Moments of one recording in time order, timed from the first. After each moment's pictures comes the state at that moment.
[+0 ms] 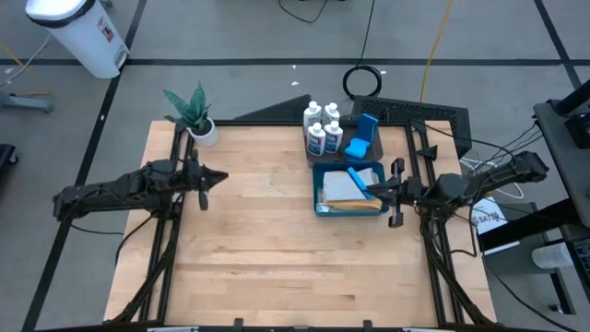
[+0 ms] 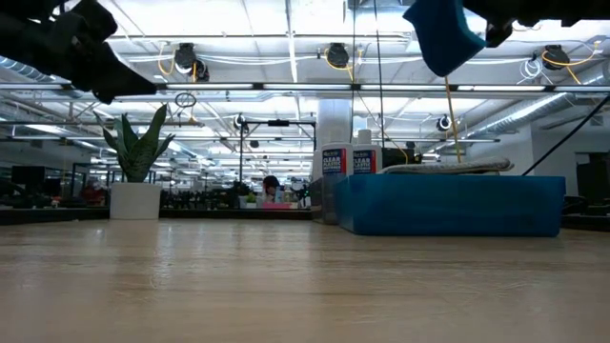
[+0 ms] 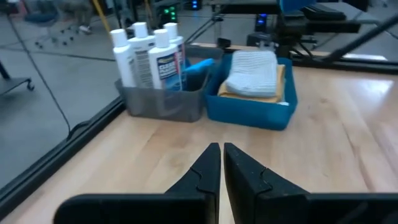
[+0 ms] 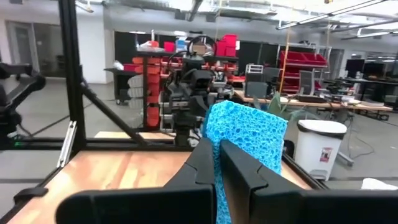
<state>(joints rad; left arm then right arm) 0.16 0.26 0.31 -0.29 -0.12 -0.01 0.32 0.54 0.36 0.34 0.42 -0.09</state>
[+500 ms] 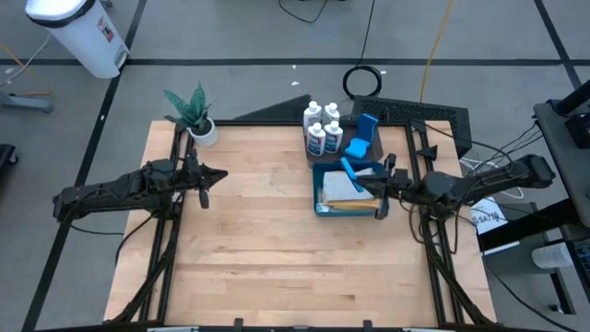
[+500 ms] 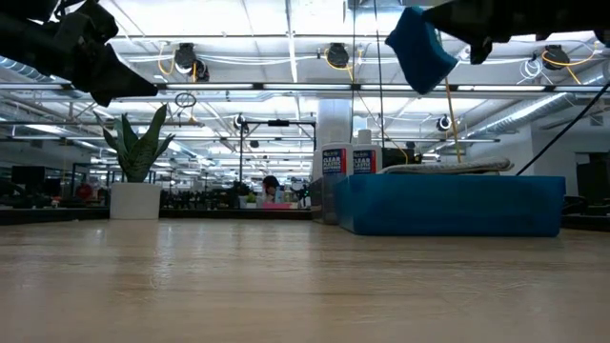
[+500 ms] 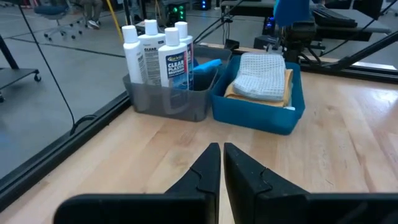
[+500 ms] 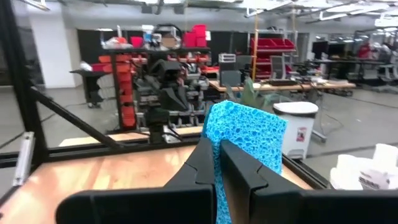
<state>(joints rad) 0.17 0.26 0.31 -0.29 -0.15 -0.06 0.19 0.70 0.36 0.47 0.42 -0.01</state>
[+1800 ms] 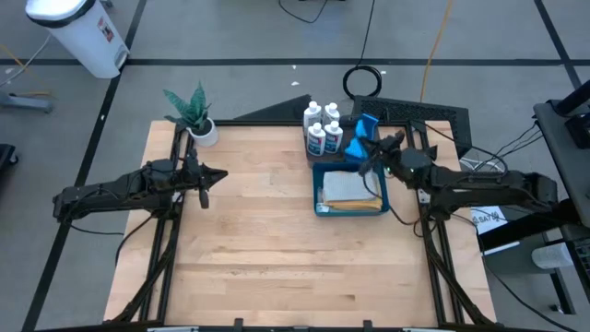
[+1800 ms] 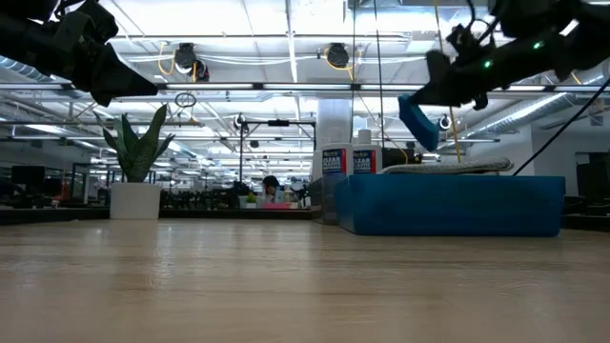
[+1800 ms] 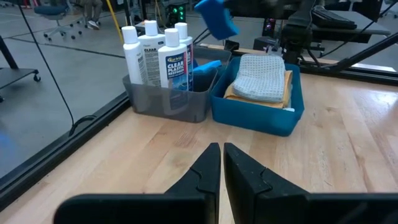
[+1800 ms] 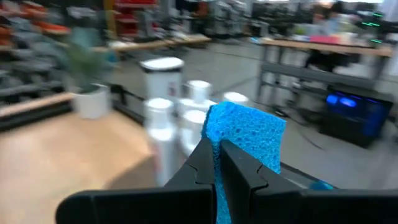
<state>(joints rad) 0.17 0.26 0.31 -0.28 -0.15 -0.06 -0.29 0.87 0.36 0.43 0.52 0.07</state>
